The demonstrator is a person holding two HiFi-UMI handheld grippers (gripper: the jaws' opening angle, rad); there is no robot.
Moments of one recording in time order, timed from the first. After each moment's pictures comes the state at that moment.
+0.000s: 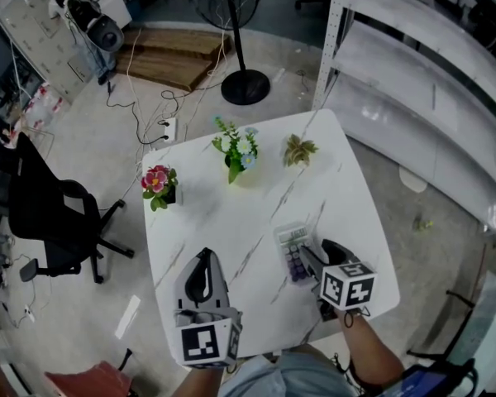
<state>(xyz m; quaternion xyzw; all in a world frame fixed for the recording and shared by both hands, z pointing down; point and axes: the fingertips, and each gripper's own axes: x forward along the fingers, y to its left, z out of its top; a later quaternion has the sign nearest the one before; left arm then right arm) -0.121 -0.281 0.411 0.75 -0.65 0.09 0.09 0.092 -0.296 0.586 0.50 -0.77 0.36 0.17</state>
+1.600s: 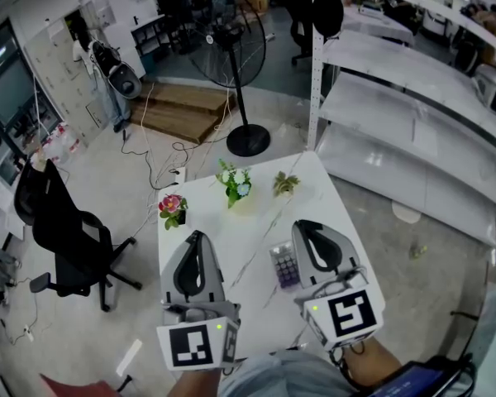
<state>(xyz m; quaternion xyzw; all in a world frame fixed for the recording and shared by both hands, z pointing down) -0.077 -0.229 0.236 0.76 -0.65 -0.03 -0.06 0.069 -0.252 0.267 0.51 -0.86 -0.02 -0.01</state>
